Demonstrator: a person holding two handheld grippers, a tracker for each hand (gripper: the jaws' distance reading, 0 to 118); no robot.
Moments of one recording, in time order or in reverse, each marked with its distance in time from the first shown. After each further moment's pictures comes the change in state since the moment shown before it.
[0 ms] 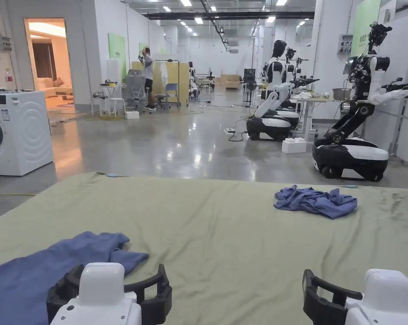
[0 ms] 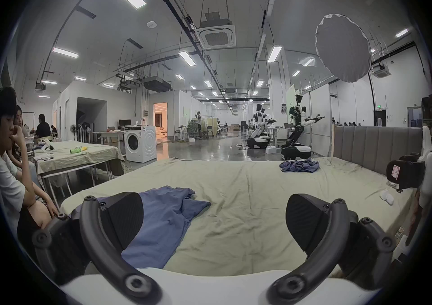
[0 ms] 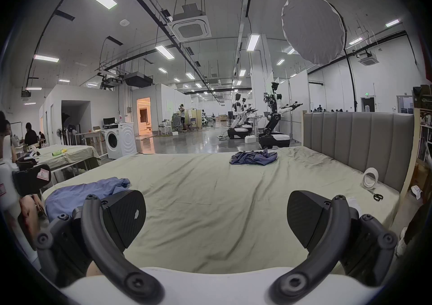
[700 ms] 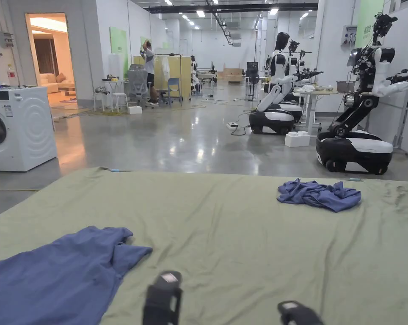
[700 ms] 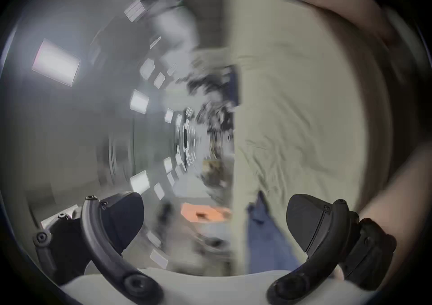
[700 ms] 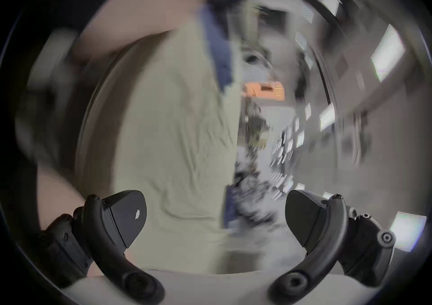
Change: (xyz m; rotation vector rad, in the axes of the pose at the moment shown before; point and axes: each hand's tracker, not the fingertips) left arm 0.049 -0.073 -0.003 0.136 -0.157 -1.399; right arm -0.058 -0.075 0.011 -0.051 0.371 1.540
